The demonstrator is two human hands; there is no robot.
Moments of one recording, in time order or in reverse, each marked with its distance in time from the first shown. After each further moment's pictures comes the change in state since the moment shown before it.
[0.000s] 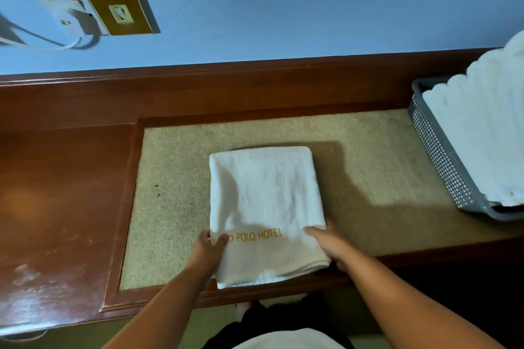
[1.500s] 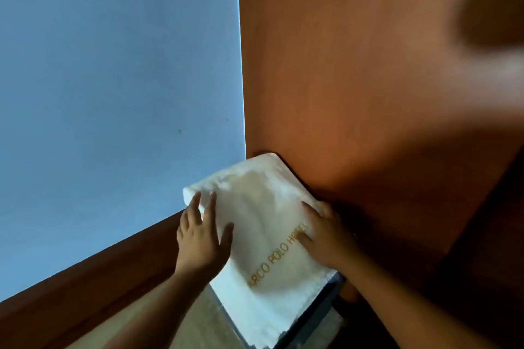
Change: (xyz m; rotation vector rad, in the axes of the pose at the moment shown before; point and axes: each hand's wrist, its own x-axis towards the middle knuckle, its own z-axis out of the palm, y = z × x) left_hand -0.186 0.458 0.448 0.633 0.103 1.354; right_hand -0.045 -0.059 -0.583 -0.640 0.849 -0.405
